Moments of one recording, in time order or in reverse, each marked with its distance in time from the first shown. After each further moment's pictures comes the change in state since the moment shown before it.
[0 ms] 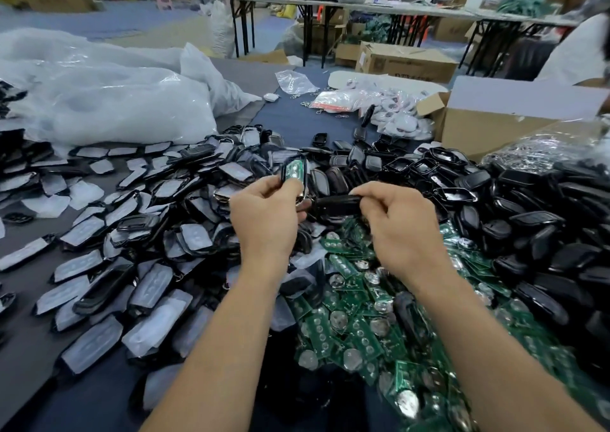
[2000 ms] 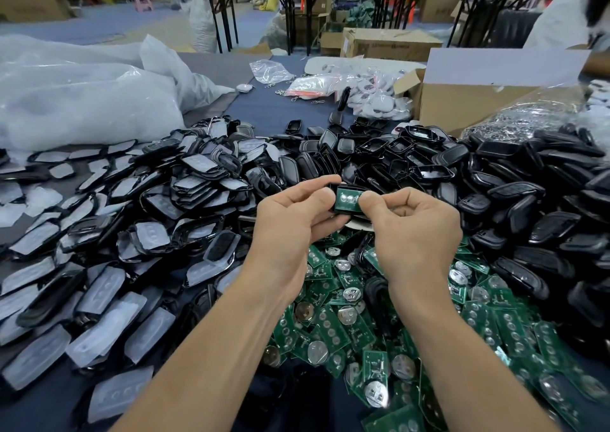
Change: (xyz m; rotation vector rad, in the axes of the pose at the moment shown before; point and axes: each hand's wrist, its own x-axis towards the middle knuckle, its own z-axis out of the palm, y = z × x) left_hand -0.049 -0.018 0.035 -0.181 -0.489 -0.183; right_hand -0.032 0.031 -0.010 0.315 0.503 0.273
